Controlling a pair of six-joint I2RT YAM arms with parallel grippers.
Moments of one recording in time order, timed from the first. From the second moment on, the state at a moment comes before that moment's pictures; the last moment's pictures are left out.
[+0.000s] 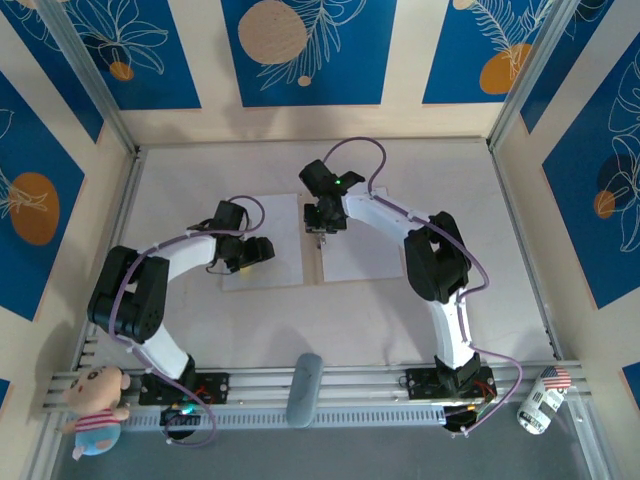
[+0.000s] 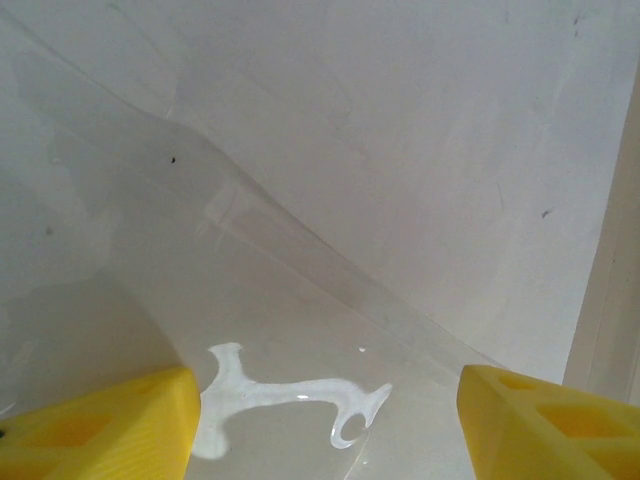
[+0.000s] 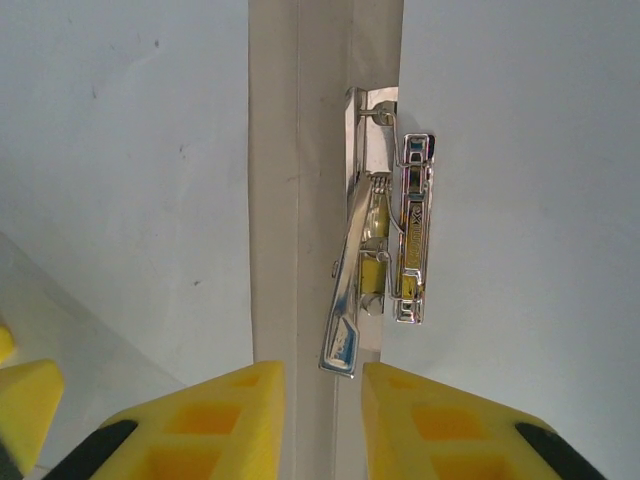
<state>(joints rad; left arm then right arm) -0.32 1.66 0.89 -0.37 0.26 -0.57 0.66 2.08 1.75 -0.89 -0.03 0.60</state>
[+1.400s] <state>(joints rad) -0.32 1.67 0.91 -0.38 0.27 -0.56 0.66 2.12 1.79 -0.94 -0.03 0.60</state>
